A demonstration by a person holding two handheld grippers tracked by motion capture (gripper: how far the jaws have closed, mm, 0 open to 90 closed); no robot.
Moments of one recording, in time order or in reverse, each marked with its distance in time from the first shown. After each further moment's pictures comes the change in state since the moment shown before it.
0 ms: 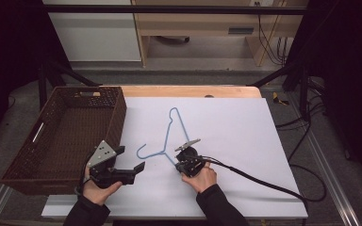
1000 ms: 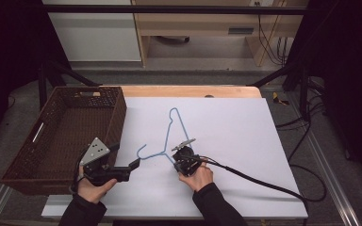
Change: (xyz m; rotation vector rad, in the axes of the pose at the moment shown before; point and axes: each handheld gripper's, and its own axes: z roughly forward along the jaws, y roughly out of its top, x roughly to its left) left arm 0.006 0.005 -0.007 -0.020 0.016 -0.001; right arm 0.004 0.006 0.007 0.008 -0.041 -0.015
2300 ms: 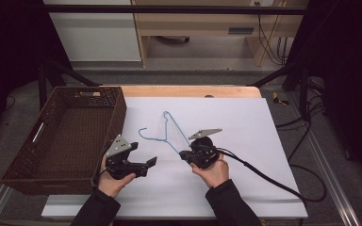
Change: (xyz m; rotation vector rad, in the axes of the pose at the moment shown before) left arm -0.008 -0.004 0.061 0.067 -0.065 -0.026; right arm -0.024 0.005 -0.076 -0.211 0.152 0.029
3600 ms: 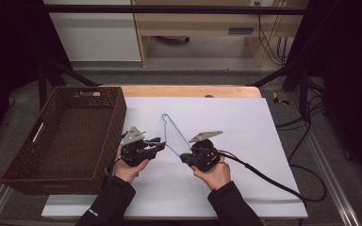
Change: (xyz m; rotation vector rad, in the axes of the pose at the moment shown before) left arm 0.006 0.009 0.043 -0.042 -0.065 -0.003; right arm 0.003 -0.005 -0.004 0.016 0.013 -0.033
